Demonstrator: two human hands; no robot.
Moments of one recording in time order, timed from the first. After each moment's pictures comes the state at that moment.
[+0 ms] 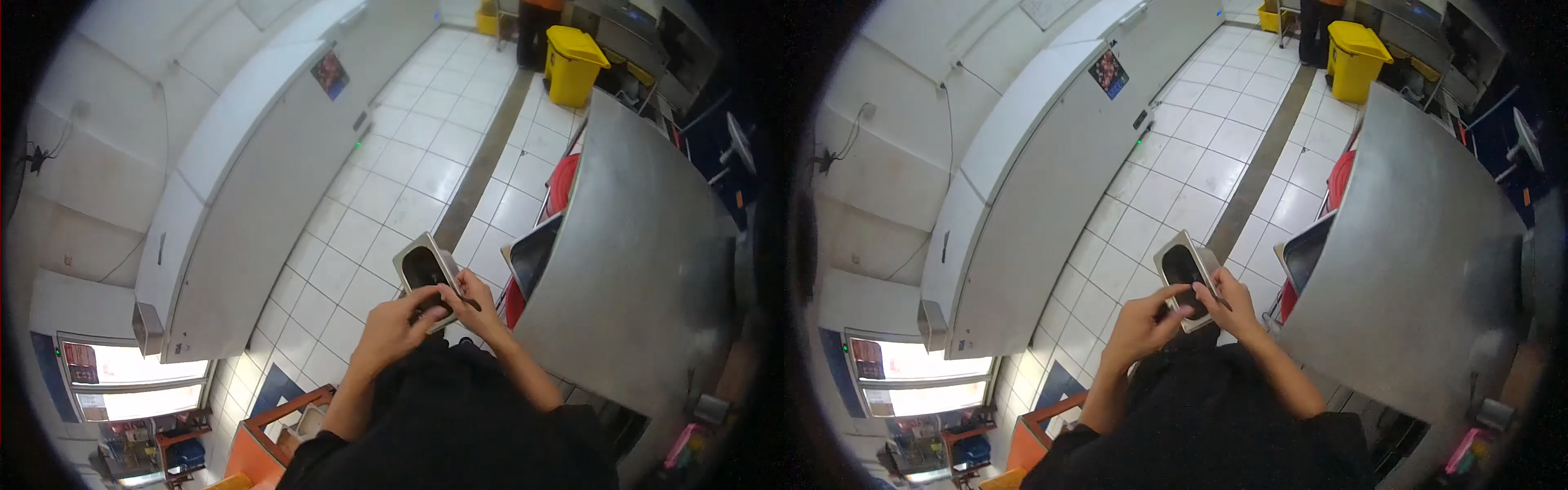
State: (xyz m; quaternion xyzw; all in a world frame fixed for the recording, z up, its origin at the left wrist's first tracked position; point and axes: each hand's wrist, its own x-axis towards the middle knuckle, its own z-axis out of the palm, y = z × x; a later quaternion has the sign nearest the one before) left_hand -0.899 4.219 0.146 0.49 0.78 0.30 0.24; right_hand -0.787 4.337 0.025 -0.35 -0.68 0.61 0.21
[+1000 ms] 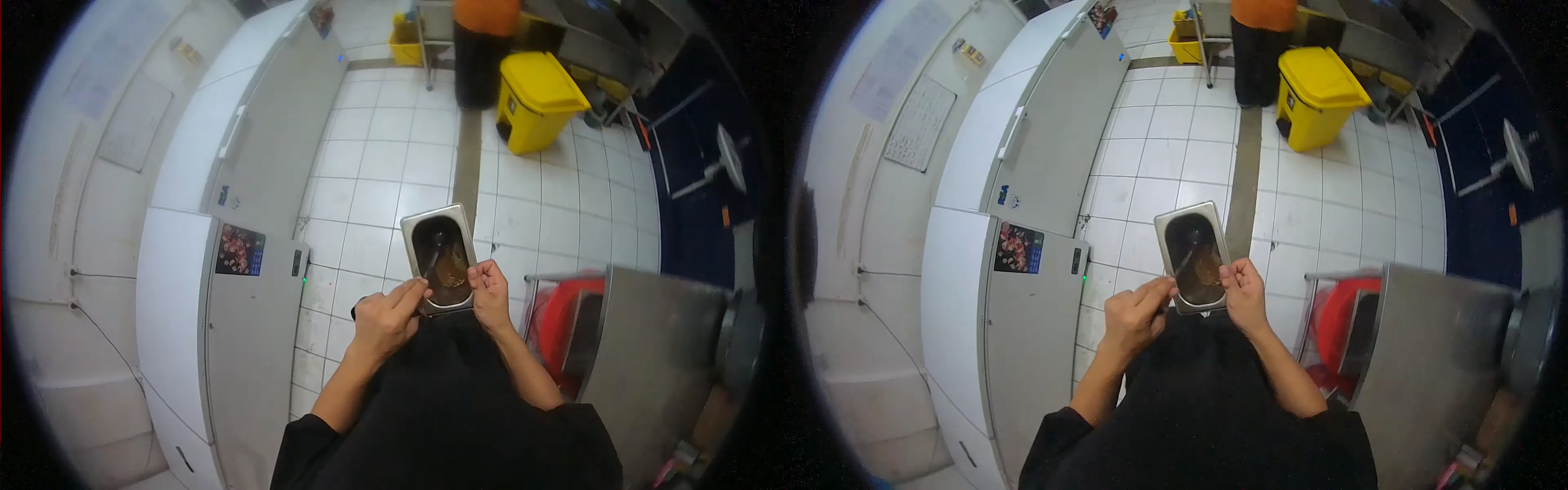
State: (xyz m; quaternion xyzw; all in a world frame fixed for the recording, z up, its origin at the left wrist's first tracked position) left_hand -1.322 4.960 0.113 0.73 0.61 0.31 0.01; right_hand -1.145 5.028 0.009 -0.38 -0.41 0.68 0.47
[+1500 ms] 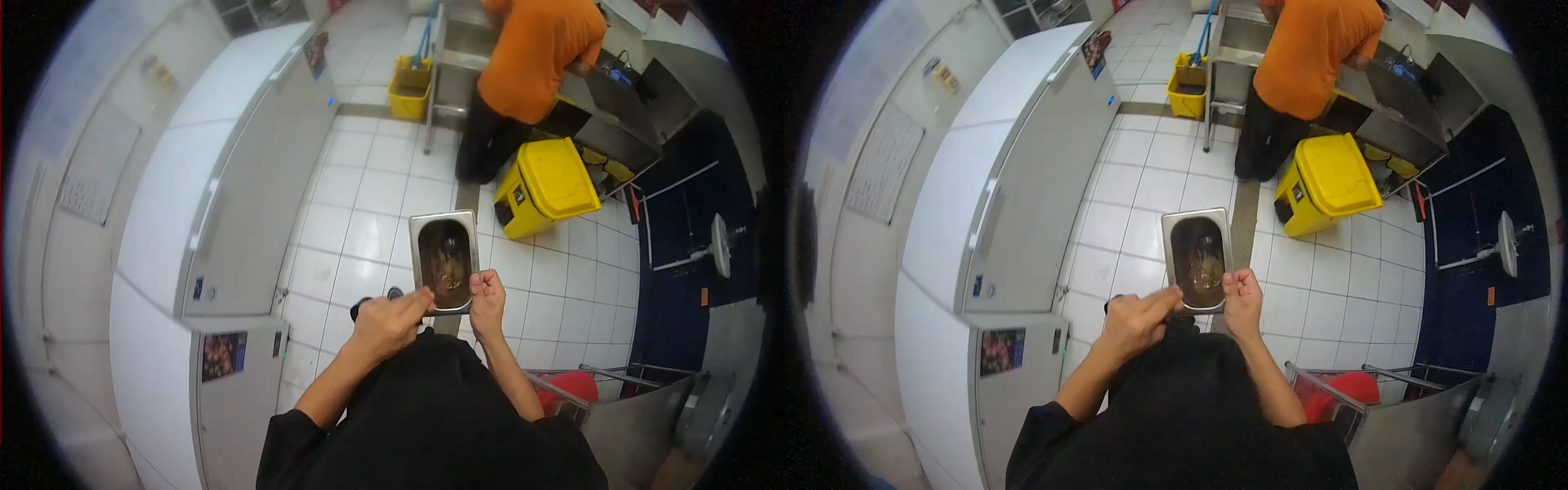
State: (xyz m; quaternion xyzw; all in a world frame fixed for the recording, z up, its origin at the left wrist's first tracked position) left_hand -1.519 5.331 0.102 0.76 0.55 0.35 0.00; right_hand -1.330 5.400 0.020 -0.42 -0.43 0.62 0.51
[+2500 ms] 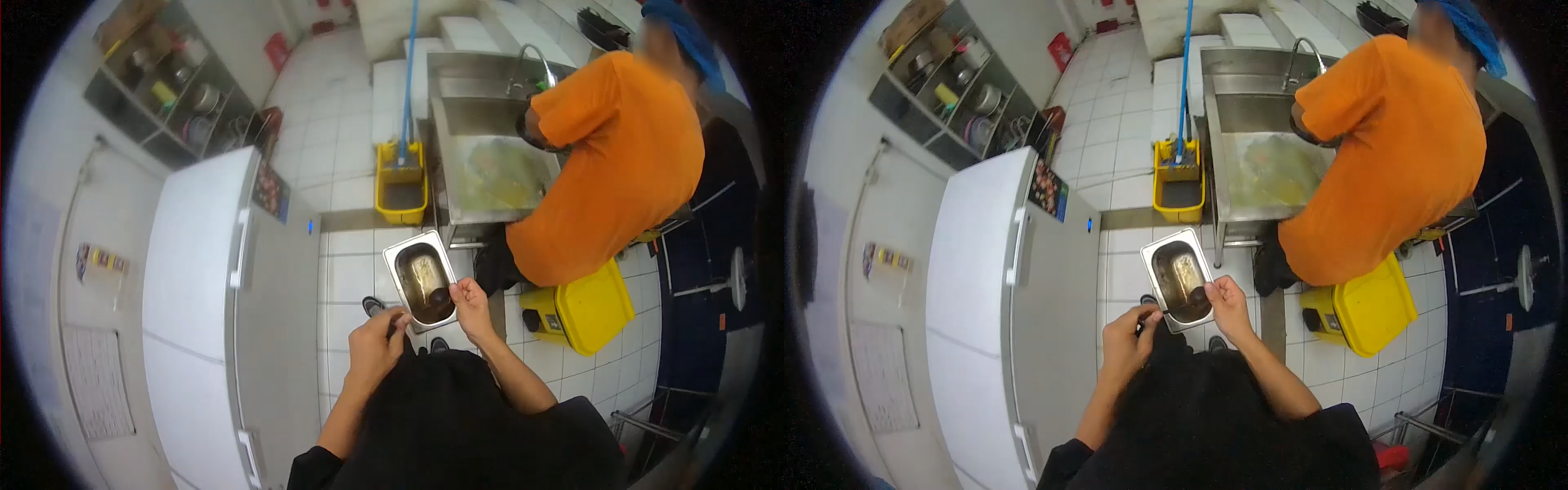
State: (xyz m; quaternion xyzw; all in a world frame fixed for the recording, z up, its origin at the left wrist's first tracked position) left_hand -1.787 5.994 0.093 0.61 0.66 0.38 0.22; right_hand -1.604 6.060 -0.005 -0.42 -0.39 0.65 0.50
